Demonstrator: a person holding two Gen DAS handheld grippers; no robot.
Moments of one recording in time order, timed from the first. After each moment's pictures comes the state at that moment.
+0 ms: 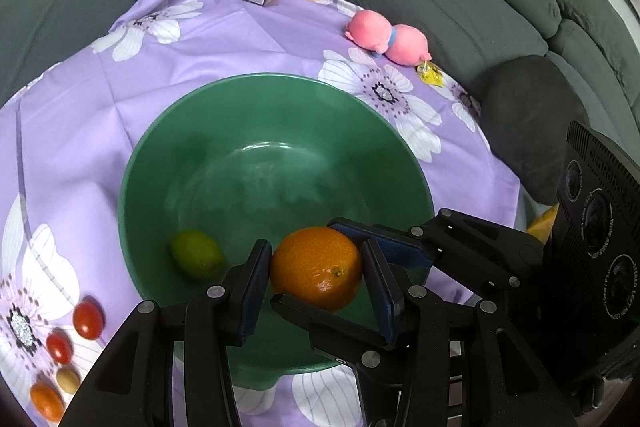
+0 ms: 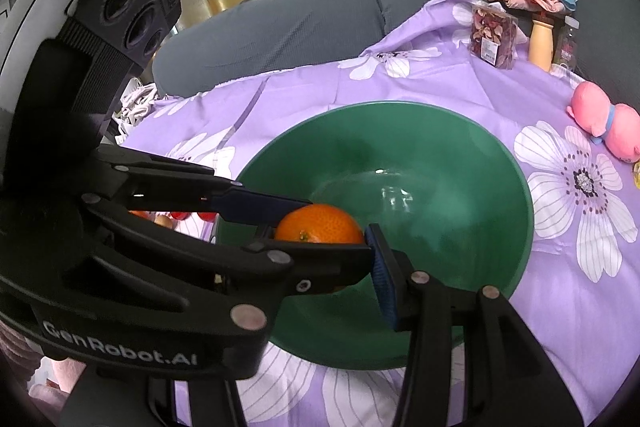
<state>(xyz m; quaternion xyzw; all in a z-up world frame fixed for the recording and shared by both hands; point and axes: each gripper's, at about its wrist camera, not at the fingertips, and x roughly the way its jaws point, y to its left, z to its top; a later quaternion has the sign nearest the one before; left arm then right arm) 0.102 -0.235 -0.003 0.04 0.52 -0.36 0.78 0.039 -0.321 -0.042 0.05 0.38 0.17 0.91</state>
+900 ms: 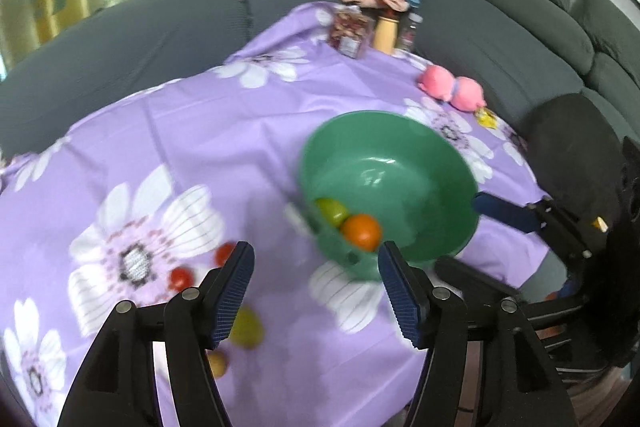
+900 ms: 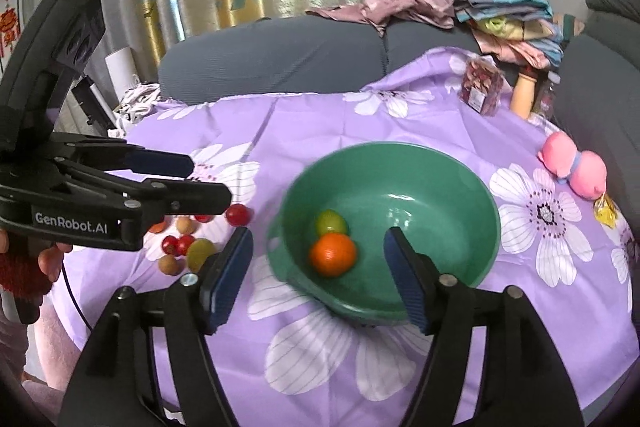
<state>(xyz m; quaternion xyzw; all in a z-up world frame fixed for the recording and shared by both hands) 0.051 -0.120 0.044 0.04 0.45 -0.23 0.87 -0.018 -0.283 0.005 -0.02 0.33 0.14 0.93</state>
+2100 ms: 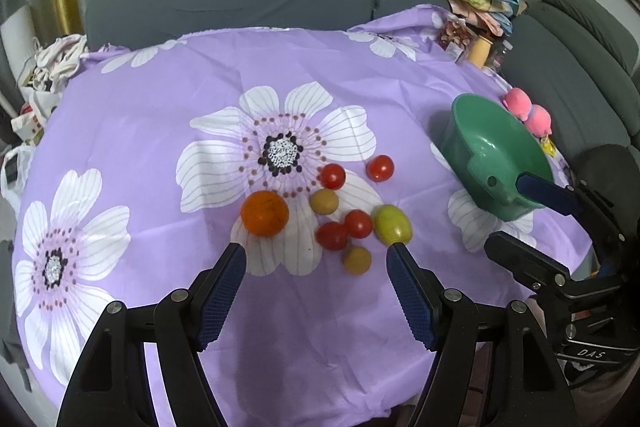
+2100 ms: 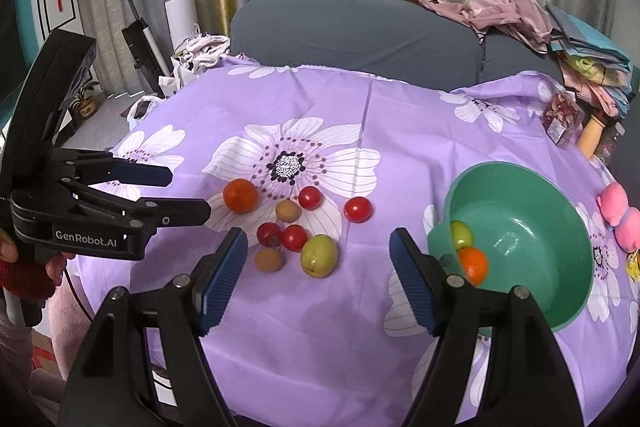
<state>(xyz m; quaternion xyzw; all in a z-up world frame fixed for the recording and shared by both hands) 0.005 0.021 0.005 -0.05 0.48 -0.12 0.87 -0.024 -0.164 0.000 -0.09 0.36 0.22 0.90</state>
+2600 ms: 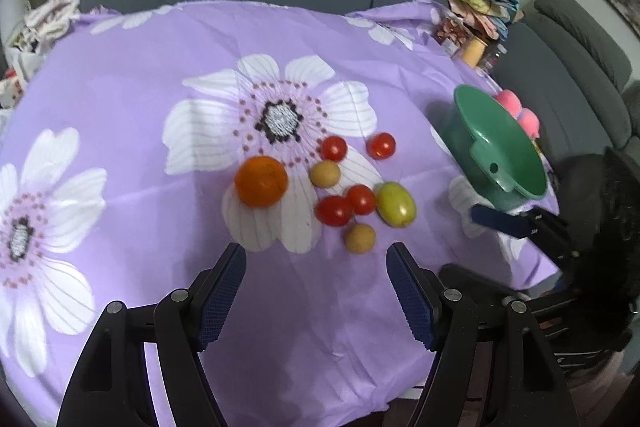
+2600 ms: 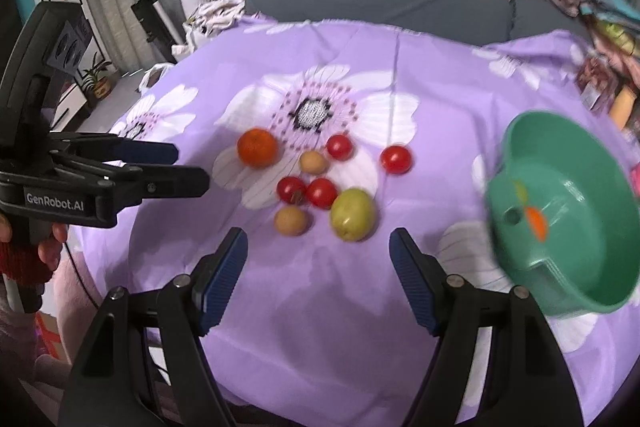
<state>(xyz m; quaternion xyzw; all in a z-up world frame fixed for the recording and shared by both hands) 0.003 0.039 -0.026 -0.10 0.49 -0.16 0.85 -0.017 -0.151 -0.055 -0.07 0.43 0.27 0.86</state>
